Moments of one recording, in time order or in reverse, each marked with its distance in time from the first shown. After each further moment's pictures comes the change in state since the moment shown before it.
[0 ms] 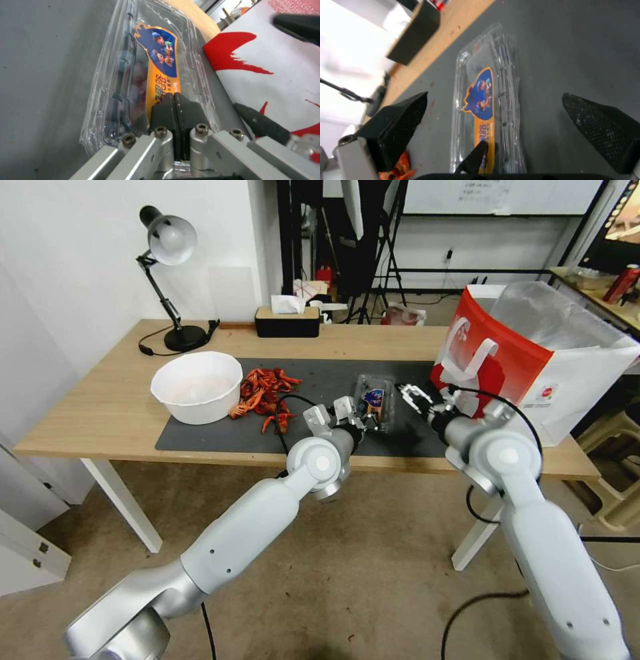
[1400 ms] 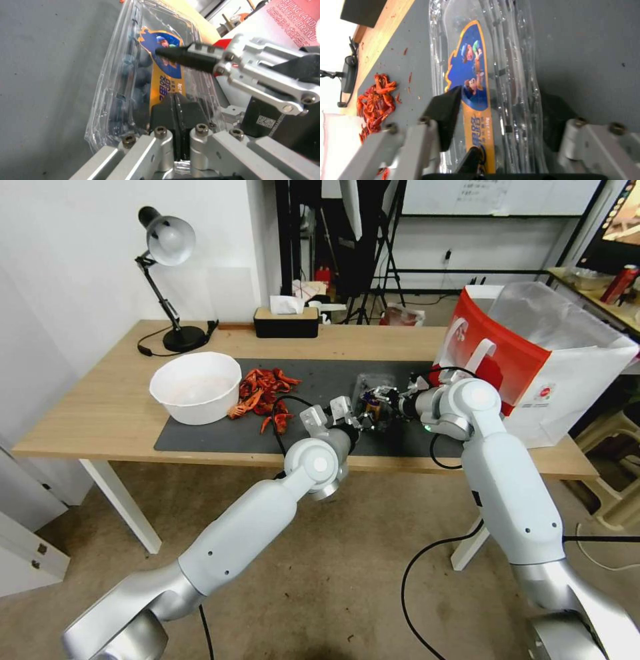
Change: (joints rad) left arm 0.010 0.007 -0.008 -0.006 0.006 -0.022 0.005; right arm 0.200 0.072 -0.052 -0.264 0.231 -0.163 0.190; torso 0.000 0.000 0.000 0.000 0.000
